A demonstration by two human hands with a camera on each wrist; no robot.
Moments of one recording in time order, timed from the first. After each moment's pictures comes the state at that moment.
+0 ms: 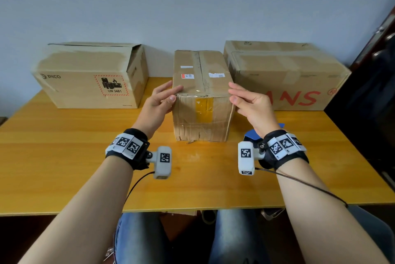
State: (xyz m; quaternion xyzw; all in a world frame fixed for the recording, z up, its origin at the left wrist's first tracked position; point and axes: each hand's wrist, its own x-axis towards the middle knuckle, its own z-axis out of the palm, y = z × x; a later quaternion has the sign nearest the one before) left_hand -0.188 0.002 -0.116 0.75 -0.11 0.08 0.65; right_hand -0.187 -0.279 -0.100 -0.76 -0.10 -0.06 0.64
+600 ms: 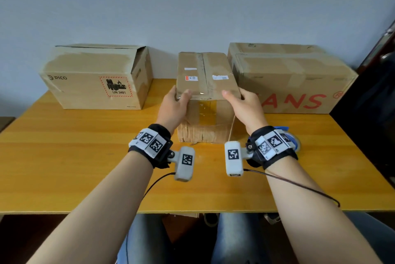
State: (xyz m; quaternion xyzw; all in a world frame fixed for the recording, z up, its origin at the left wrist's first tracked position) left_hand -0.187 -0.047 -0.092 0.79 0.05 0.09 0.61; right_hand -0.179 -0.240 -0.084 -0.83 0.01 -0.07 0.56
